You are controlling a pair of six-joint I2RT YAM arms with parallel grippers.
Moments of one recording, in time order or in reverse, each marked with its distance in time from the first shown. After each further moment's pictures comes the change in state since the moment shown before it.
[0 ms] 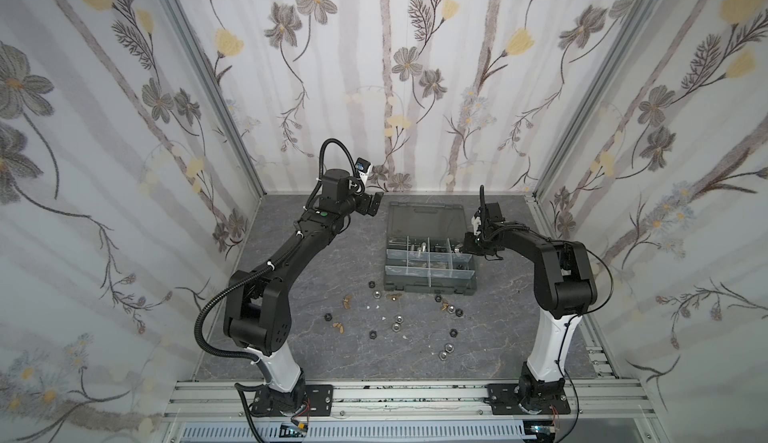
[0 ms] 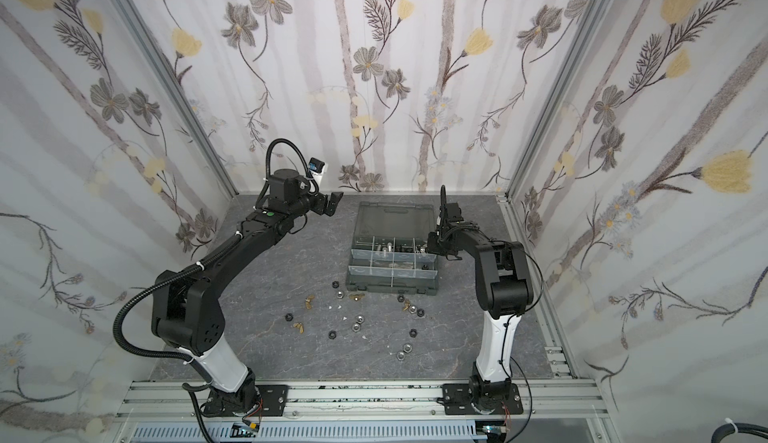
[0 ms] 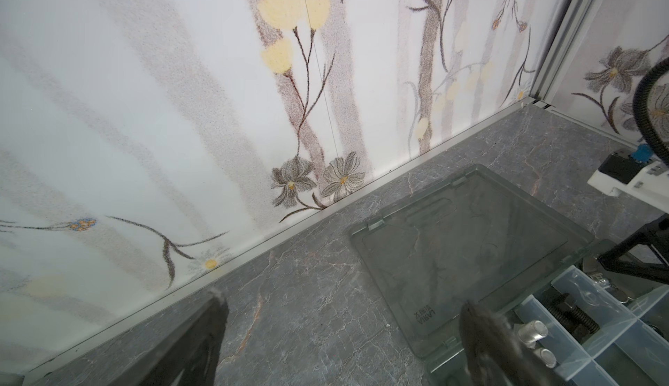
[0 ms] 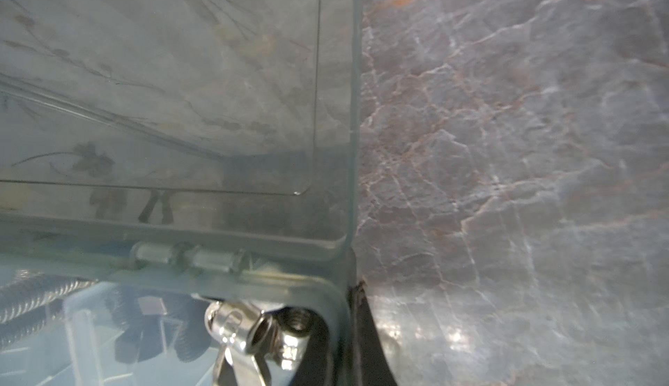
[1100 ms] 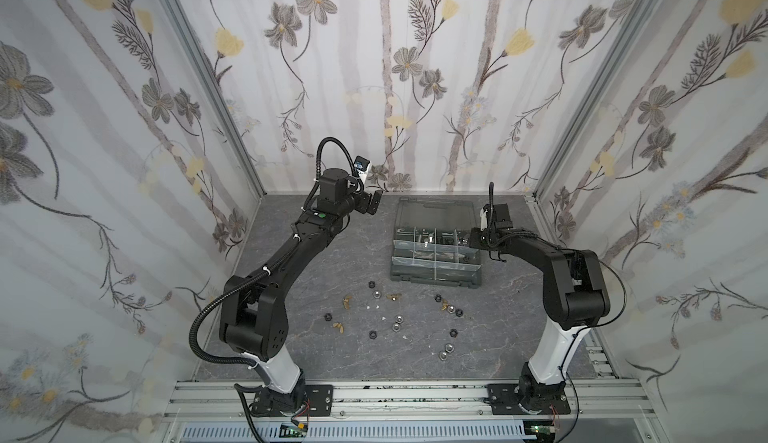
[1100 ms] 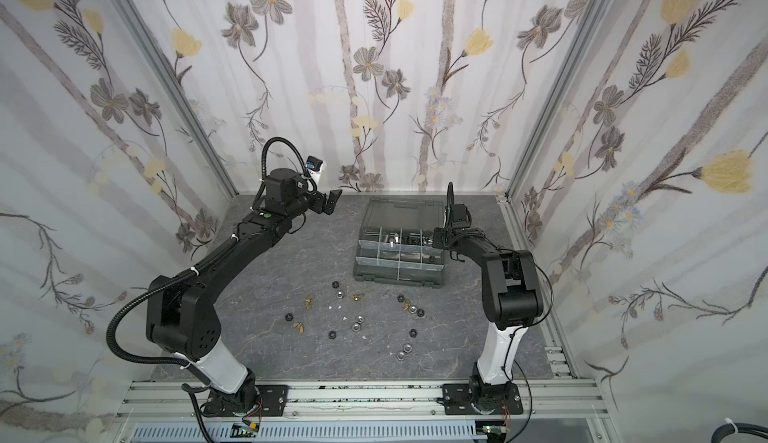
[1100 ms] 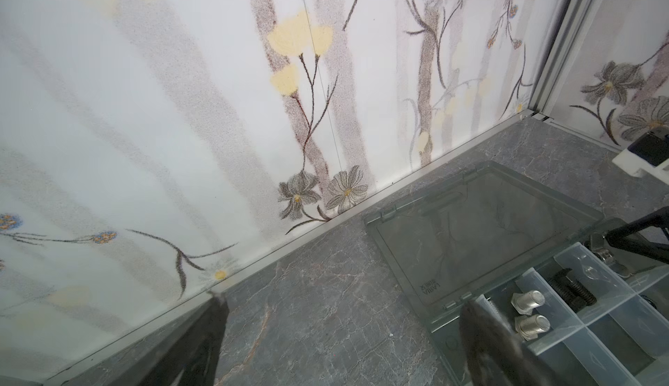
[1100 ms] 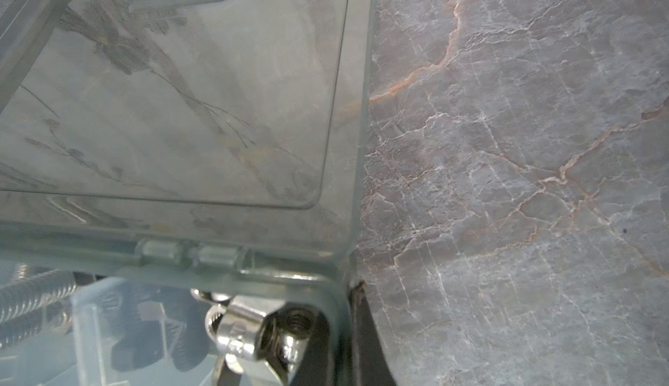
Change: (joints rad) left arm -0.006 -0.049 -0.025 0.027 -0.011 0.012; right arm -0.012 -0.104 -0.127 0.230 0.101 -0.028
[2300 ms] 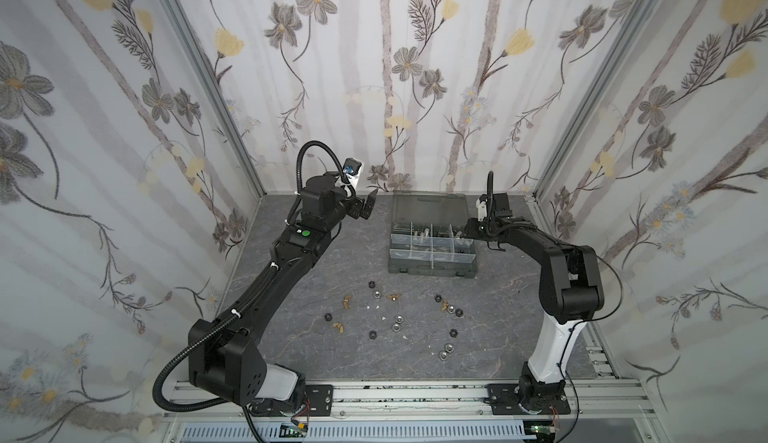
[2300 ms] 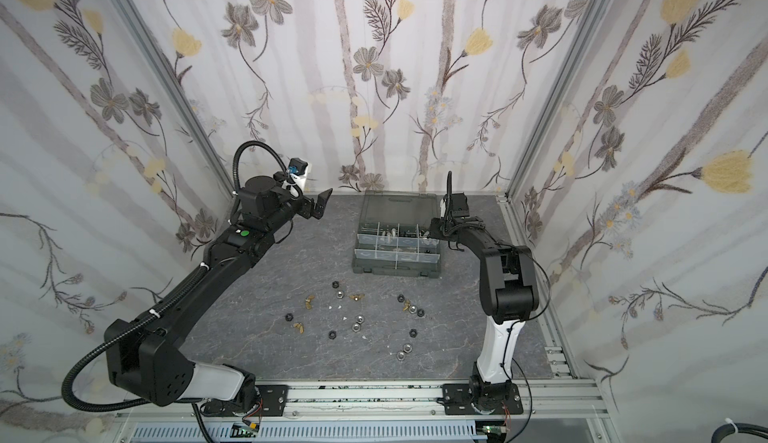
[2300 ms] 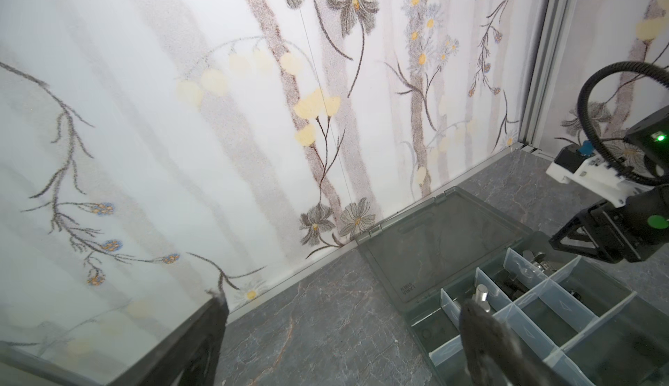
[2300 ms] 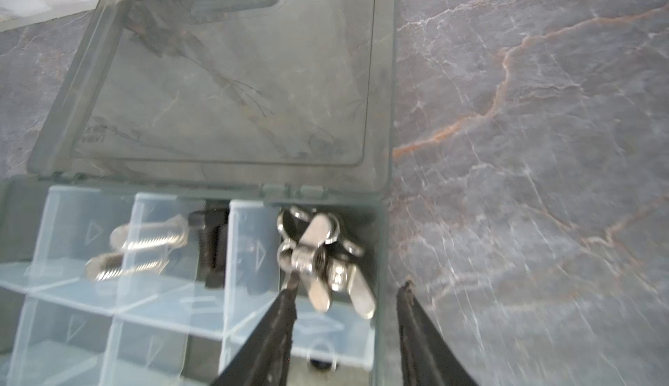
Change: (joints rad) left arm -0.023 -0.279 -0.154 0.010 -0.049 0.034; right arm -0.004 0.011 0.127 -0.123 -0.093 -0.021
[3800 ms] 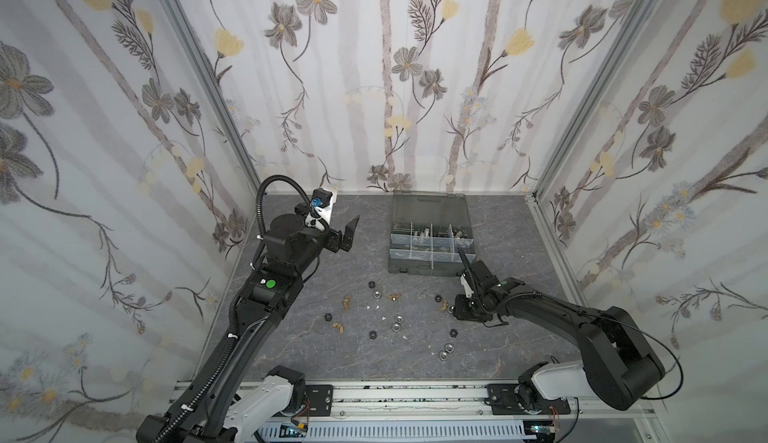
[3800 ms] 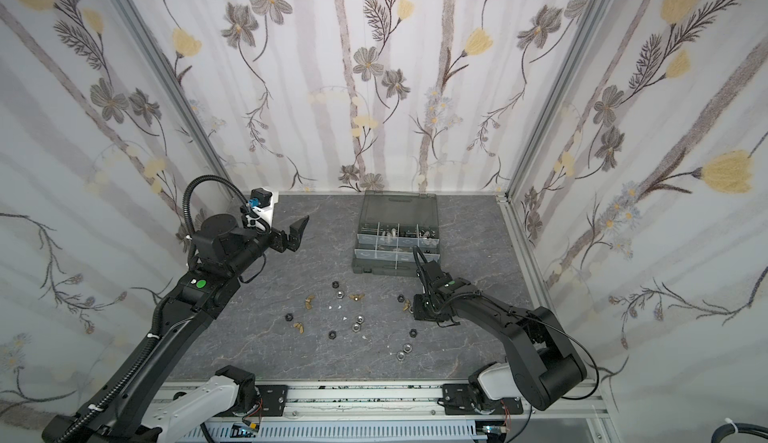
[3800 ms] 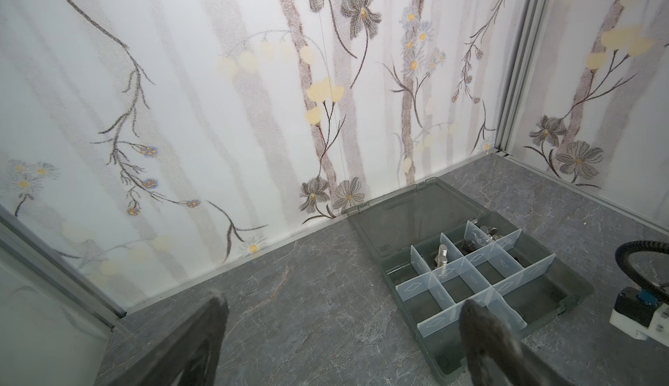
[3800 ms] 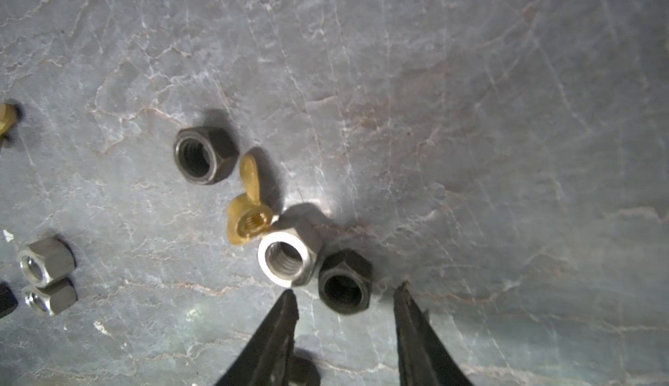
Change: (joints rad) left arm 0.026 -0.403 -0.251 -0.135 0.011 -0.093; right arm 0.388 -0.484 -0.675 -0.175 0.009 0.310
